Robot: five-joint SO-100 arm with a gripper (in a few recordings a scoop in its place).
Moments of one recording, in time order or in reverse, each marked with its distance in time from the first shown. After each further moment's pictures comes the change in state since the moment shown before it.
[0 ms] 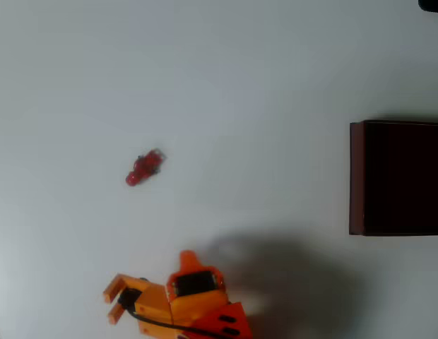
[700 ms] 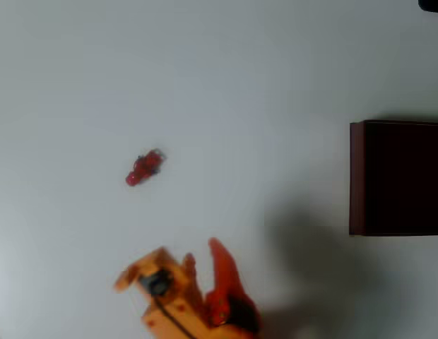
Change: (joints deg) arm 7.2 0.8 -20.1 8.0 50.9
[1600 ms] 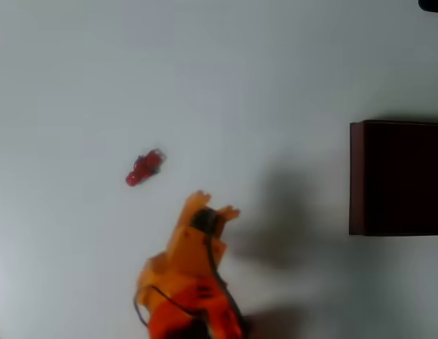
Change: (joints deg) arm -12.1 -45.4 -5.9 -5.5 79.2
